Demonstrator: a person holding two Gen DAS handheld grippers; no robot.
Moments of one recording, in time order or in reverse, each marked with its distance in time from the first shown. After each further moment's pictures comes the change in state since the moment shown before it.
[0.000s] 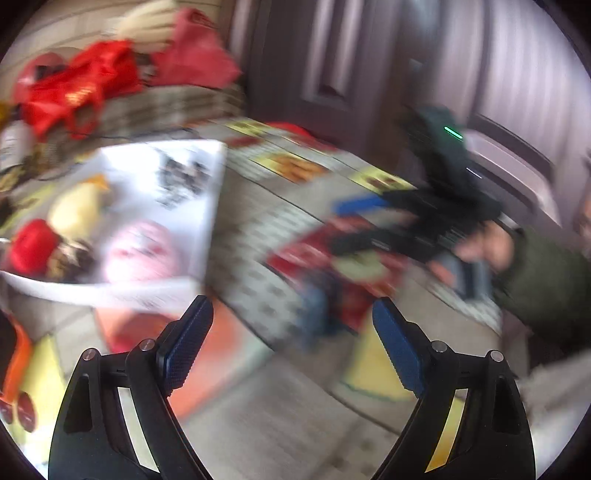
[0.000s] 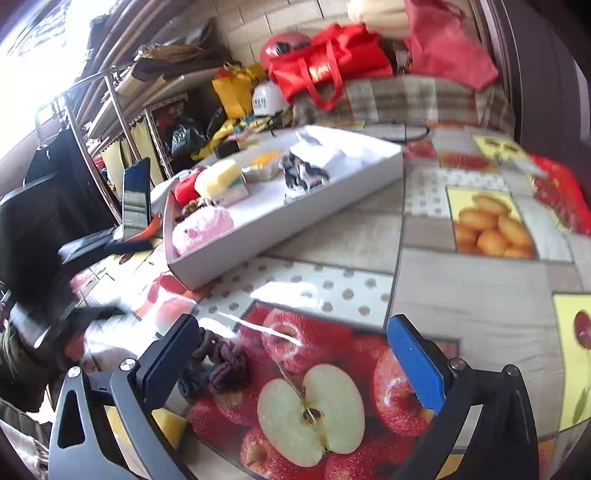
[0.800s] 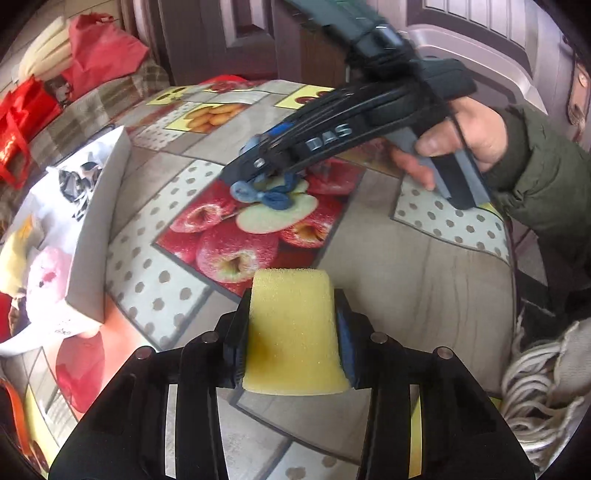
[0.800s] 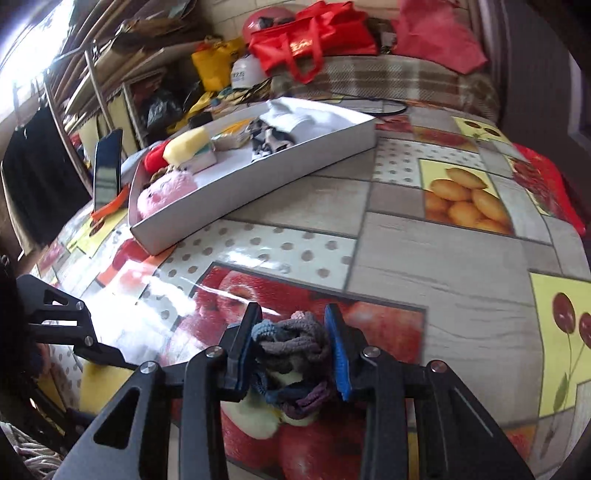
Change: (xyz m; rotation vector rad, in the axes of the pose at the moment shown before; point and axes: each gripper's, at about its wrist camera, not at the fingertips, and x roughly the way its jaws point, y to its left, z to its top) left arm 0.064 -0.060 0.002 0.250 0.206 0.055; right arm 0.003 -0.028 0.005 0.014 0.046 -0.127
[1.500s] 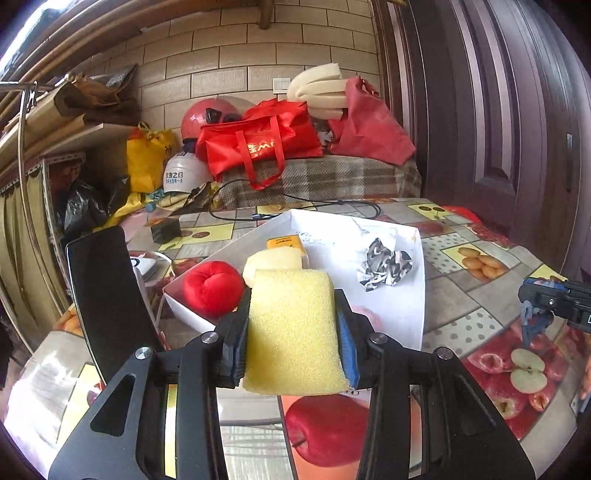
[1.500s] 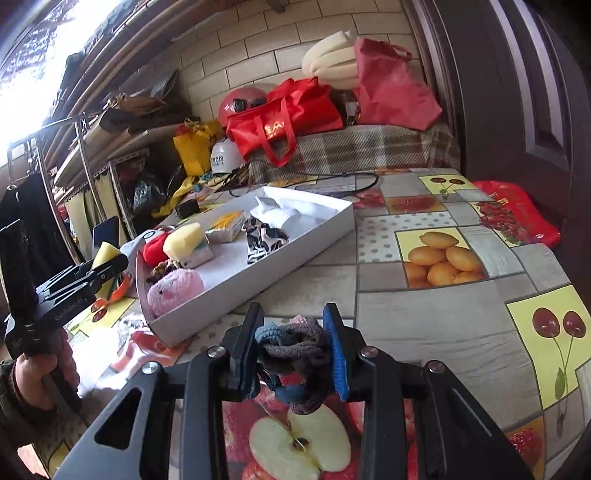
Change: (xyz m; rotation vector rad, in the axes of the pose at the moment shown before) left arm -0.084 0.121 -0.042 -0.545 -0.447 0.701; right arm -0.021 0.025 0.016 0.104 -0.319 -0.081
